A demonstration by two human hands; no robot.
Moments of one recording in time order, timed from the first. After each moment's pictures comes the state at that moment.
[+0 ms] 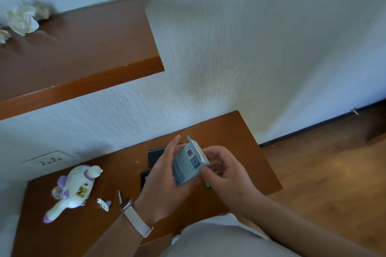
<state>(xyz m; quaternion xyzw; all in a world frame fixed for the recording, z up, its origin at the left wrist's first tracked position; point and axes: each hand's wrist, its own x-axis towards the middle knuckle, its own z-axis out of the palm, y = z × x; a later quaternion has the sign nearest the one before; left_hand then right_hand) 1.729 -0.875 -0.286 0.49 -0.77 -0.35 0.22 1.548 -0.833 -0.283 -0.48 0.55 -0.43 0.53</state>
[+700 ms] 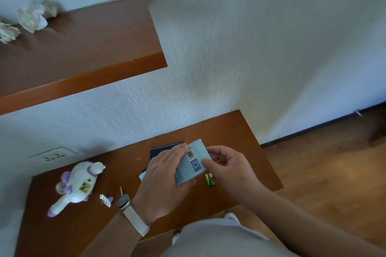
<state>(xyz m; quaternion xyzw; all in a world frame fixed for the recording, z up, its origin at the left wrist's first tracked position) 1.734 -0.869 -0.280 0.50 -0.82 -0.22 0.17 1.542 -0.841 -0.283 -0.45 0.59 -0.41 0.53</state>
